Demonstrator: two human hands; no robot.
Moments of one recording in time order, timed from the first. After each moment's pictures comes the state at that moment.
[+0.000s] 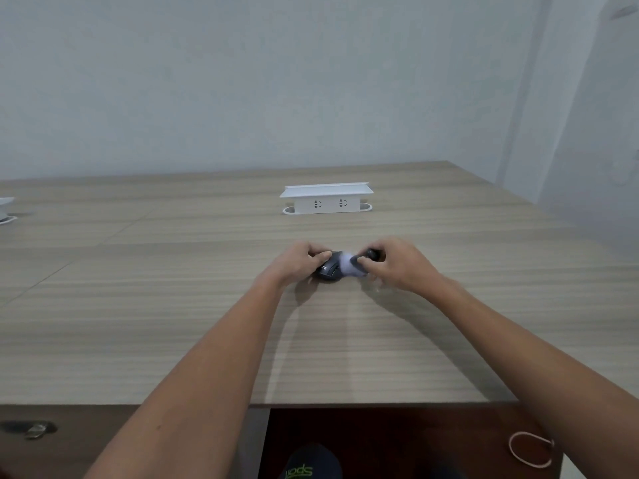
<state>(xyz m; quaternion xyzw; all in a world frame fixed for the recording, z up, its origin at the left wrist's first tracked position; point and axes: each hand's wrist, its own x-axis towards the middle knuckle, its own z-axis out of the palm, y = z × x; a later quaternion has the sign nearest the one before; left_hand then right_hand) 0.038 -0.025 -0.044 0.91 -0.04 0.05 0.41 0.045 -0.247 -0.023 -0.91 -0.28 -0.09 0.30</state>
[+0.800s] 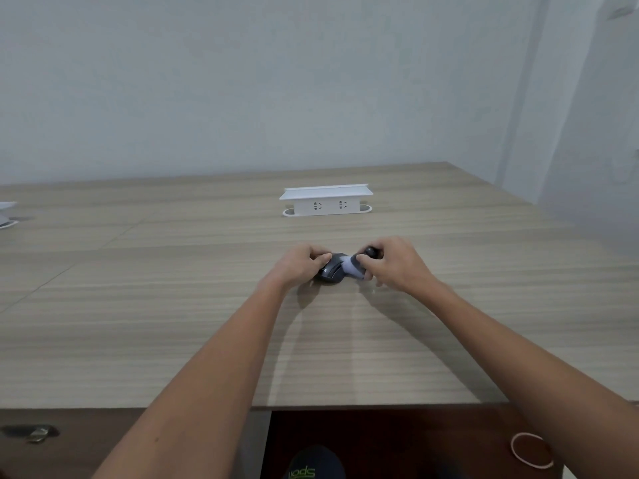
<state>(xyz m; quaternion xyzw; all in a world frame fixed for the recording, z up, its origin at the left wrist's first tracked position) 0.039 -0.027 -0.046 0.92 -0.01 0.06 0.38 0.046 -0.237 -0.027 -0.89 -0.24 -0.08 0.39</state>
